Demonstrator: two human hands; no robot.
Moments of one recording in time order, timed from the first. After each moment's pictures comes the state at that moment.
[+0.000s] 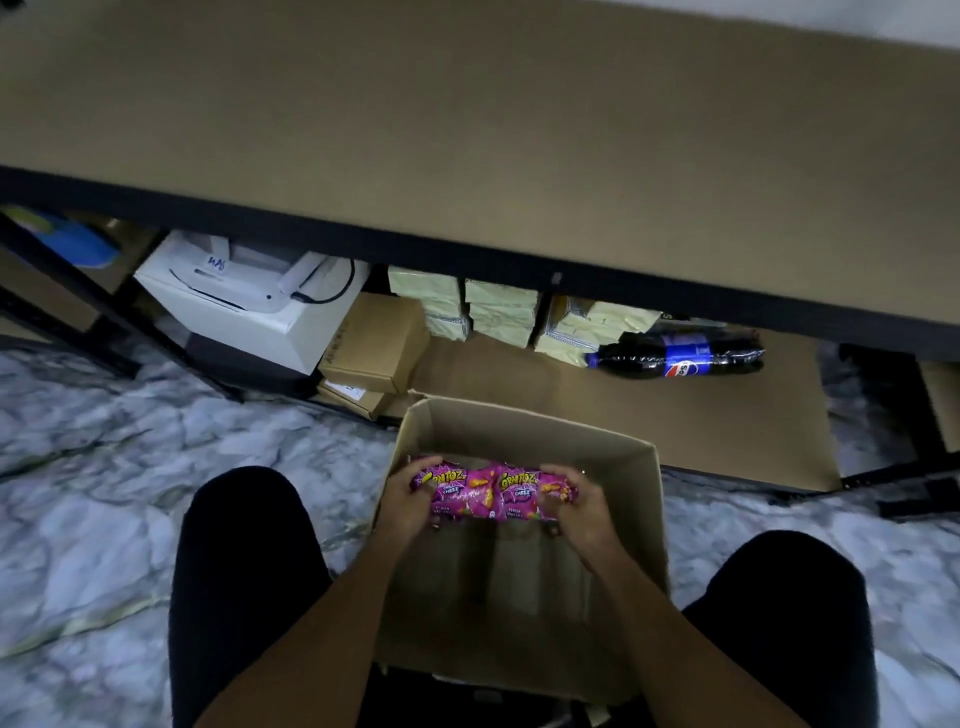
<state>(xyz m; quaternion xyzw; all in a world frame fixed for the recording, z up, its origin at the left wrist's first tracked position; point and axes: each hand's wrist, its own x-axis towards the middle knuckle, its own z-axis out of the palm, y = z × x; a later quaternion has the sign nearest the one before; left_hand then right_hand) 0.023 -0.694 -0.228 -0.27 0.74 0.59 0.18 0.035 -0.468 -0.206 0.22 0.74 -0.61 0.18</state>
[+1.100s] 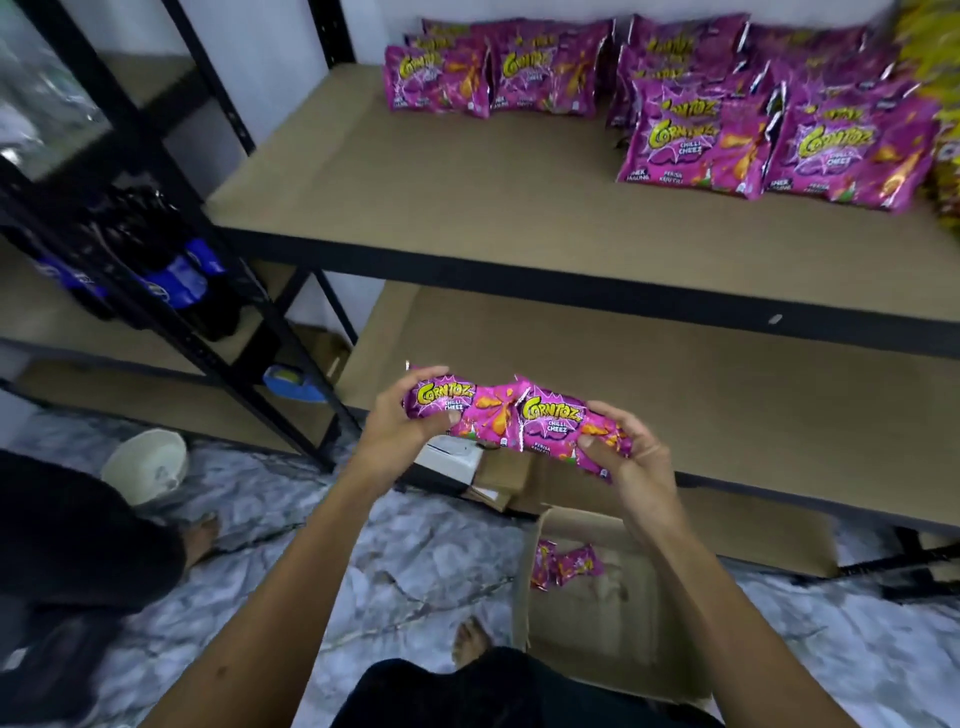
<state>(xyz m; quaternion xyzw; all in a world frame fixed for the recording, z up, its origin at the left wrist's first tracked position) -0.025 -0.869 0.364 -0.10 0.73 0.67 0.05 -0.009 -0.612 0.370 0.13 0.67 -0.72 0.10</state>
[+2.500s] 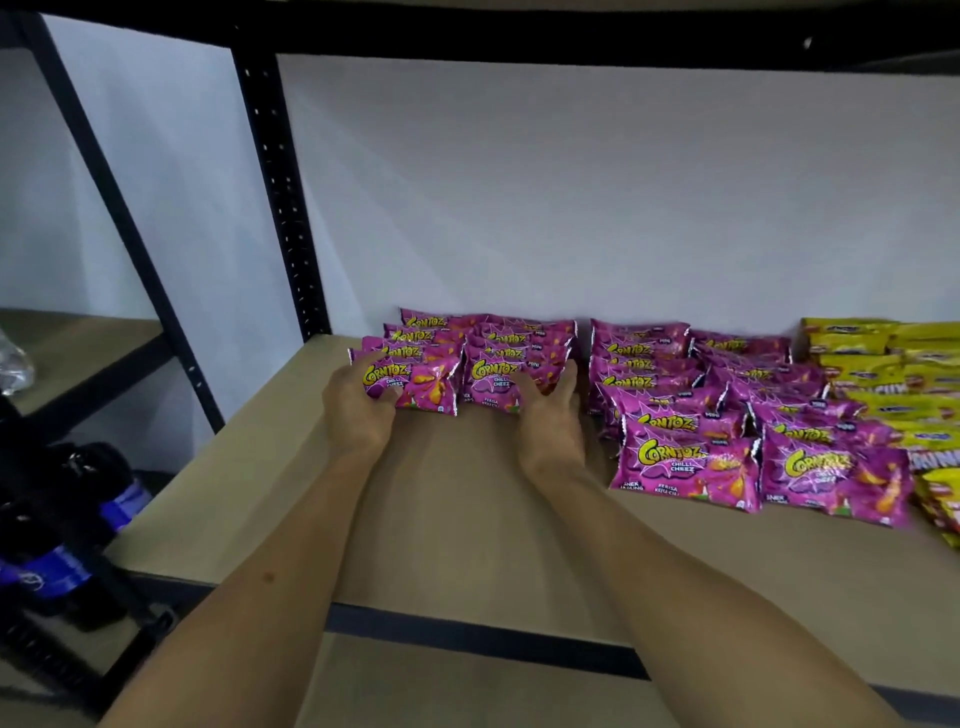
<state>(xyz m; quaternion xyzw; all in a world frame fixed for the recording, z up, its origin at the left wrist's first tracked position) -0.371 -0.975 0.503 -0.08 0.83 0.46 -0.30 -0.344 -0.761 0.520 0.01 0.97 -0.22 -0.12</state>
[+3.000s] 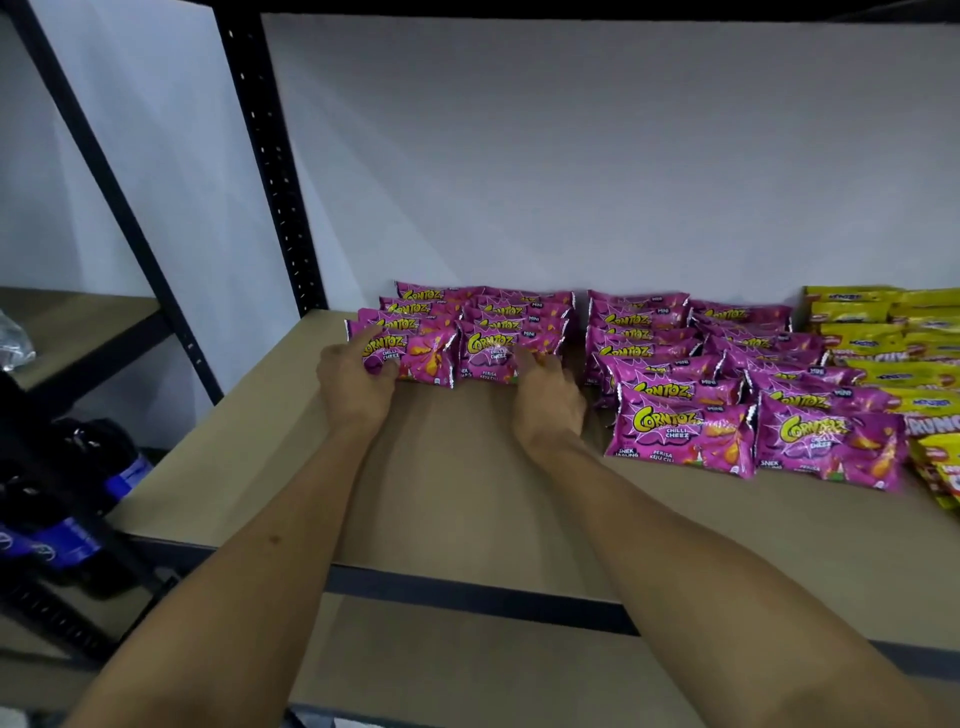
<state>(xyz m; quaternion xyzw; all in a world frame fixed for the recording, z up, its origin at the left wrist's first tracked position) -0.392 -0.963 0.517 -0.08 0.86 0.41 -0.31 -0.367 -0.750 0.531 0.02 0.98 -0.13 -0.17</state>
